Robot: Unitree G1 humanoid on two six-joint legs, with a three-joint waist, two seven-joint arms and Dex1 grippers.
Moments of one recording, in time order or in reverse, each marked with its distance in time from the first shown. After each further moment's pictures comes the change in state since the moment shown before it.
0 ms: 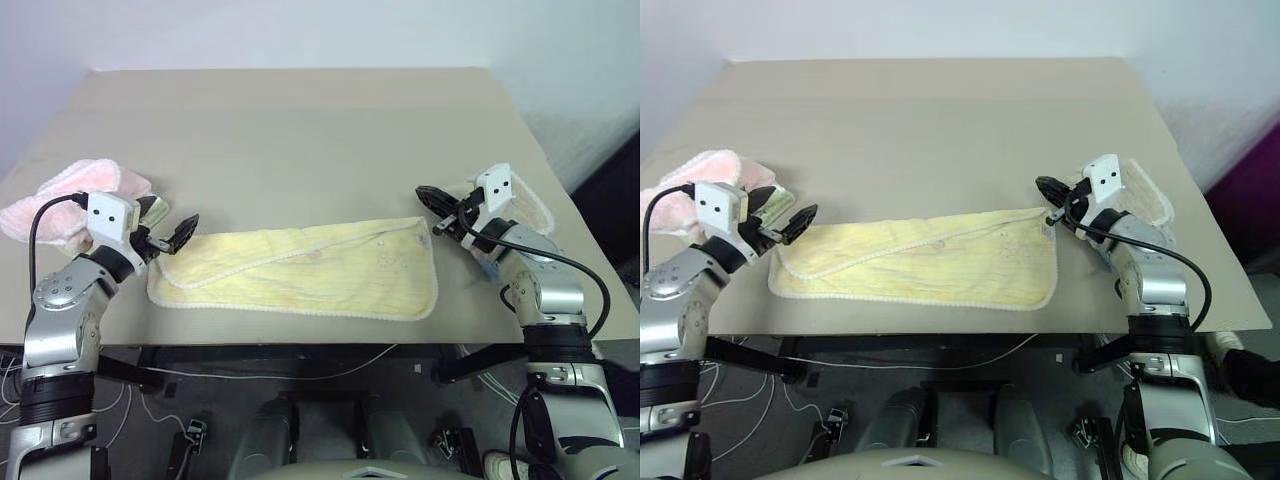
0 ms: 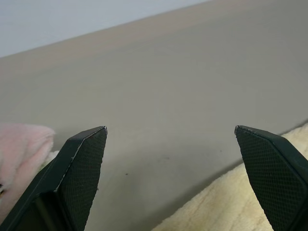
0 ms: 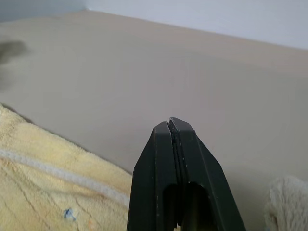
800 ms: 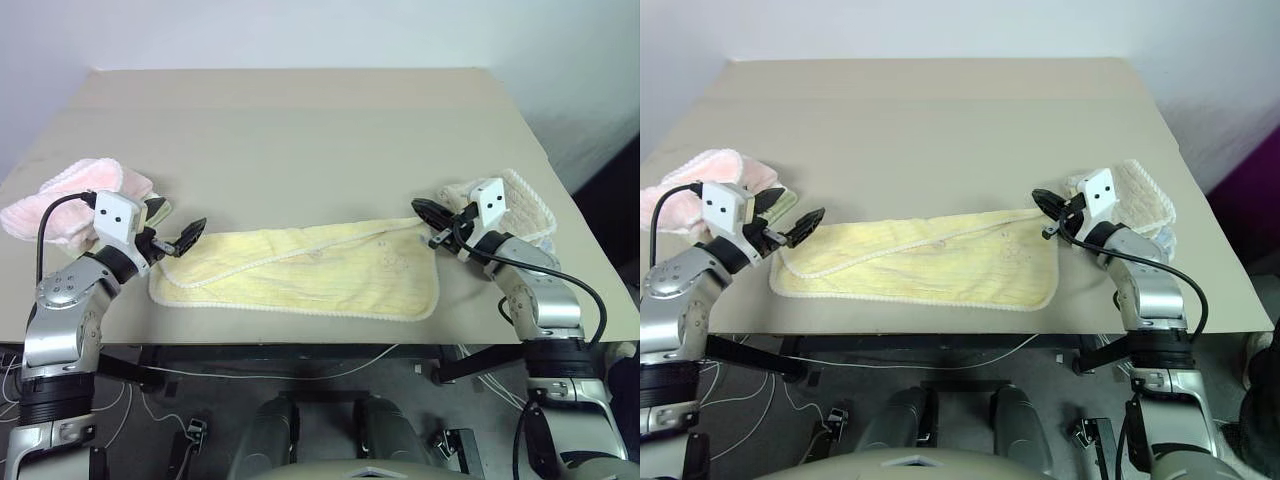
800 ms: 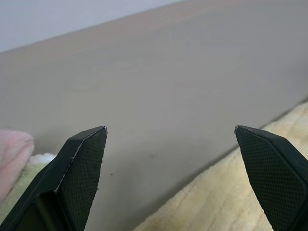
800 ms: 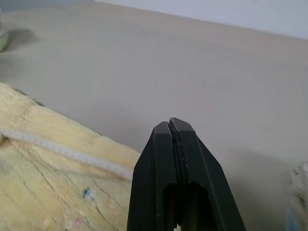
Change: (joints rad) left arm 0.004 0.023 -0.006 -0.021 -0.022 0.033 -0.074; right arm 0.073 -0.014 0.014 -0.068 -0.002 -0.002 -0.021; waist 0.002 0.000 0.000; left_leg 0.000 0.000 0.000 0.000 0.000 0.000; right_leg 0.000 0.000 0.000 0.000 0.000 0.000
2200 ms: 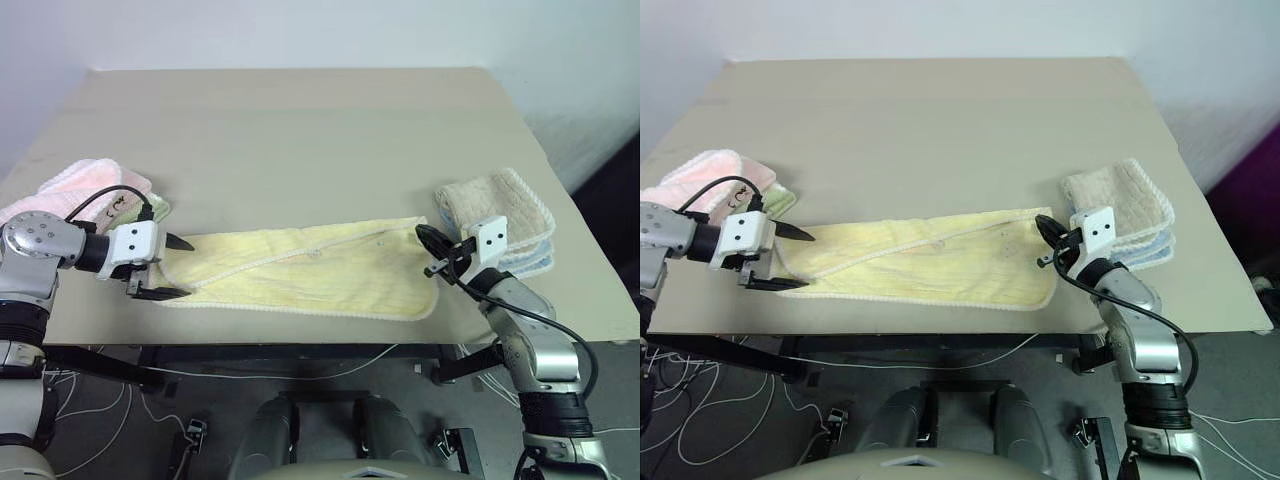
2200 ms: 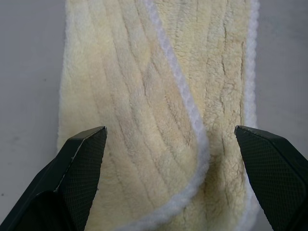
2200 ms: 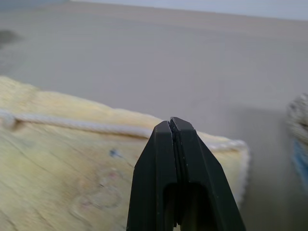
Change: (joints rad) left arm -0.359 0.338 -0.385 0.610 0.274 -0.636 -0.844; right arm 0.248 0.132 0.014 -0.278 0.003 0.039 -0.182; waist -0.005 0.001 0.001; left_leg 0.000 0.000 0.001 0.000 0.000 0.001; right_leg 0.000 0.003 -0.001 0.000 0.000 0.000
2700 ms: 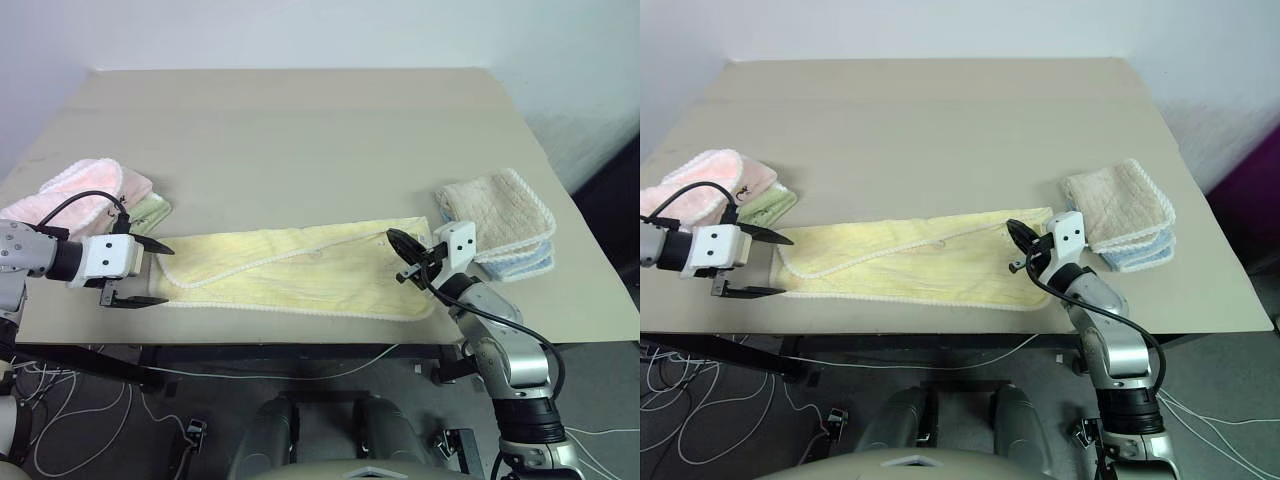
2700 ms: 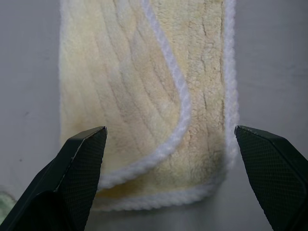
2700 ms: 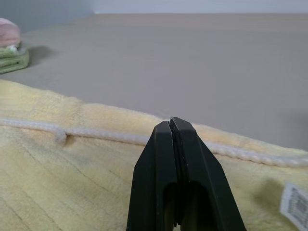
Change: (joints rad) left arm 0.083 0.071 0.054 -0.014 -0.010 -0.128 0.035; right arm 0.013 0.083 0.082 -0.045 0.001 0.019 -0.043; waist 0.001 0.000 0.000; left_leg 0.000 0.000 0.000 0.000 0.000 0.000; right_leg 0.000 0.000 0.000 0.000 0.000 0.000
